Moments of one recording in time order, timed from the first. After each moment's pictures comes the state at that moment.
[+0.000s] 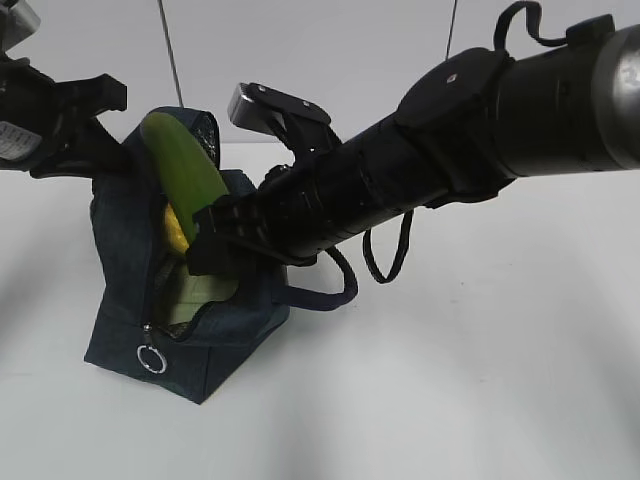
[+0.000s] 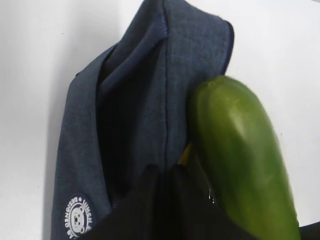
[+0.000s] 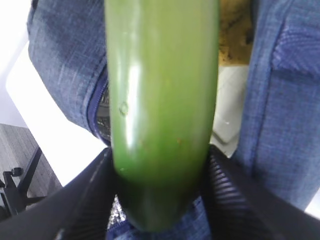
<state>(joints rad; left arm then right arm) -0.14 1.51 -1.10 -0.61 0.68 0.19 0.61 1.84 -1.24 1.14 0.54 -0.79</state>
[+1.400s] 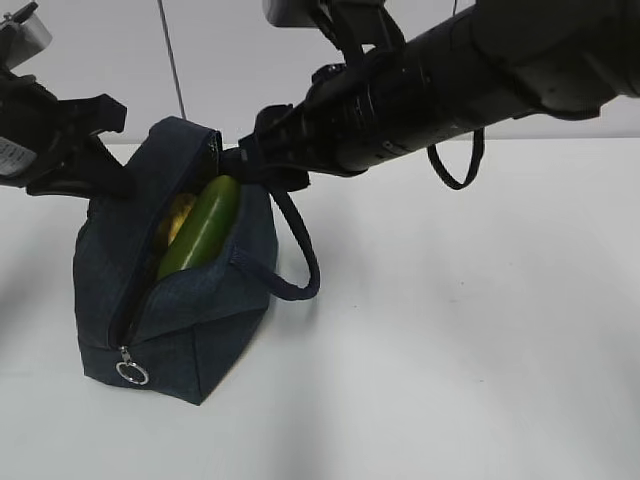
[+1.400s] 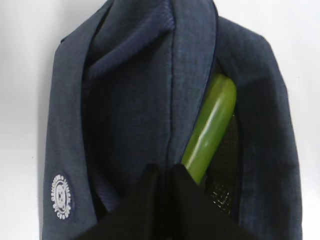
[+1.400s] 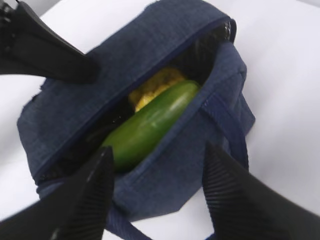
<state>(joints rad) -0.14 1.51 -1.10 -0.59 0.79 0.23 0.58 1.65 -1.24 0.68 0.41 -0.56</state>
